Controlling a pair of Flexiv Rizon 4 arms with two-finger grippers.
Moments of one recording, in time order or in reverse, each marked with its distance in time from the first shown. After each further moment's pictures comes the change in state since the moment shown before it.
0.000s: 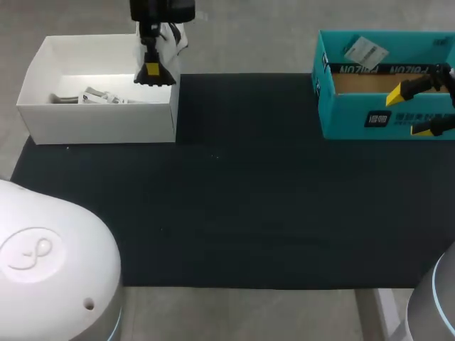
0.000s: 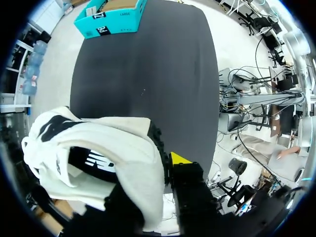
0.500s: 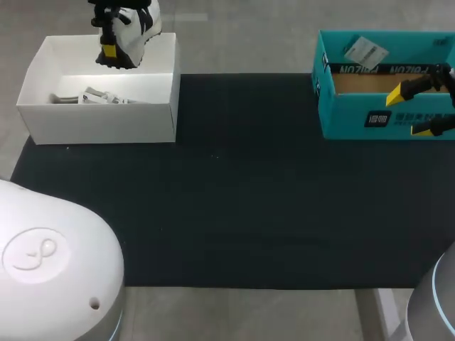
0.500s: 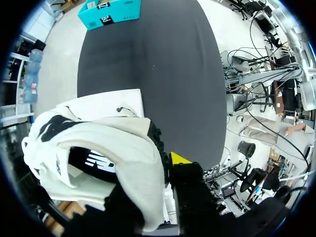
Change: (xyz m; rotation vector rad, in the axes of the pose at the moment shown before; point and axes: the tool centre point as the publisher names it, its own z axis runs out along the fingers) left arm -0.052 0.086 -0.009 -0.054 -0.029 0.101; right arm 0.000 0.000 0.000 0.000 0.000 0.000
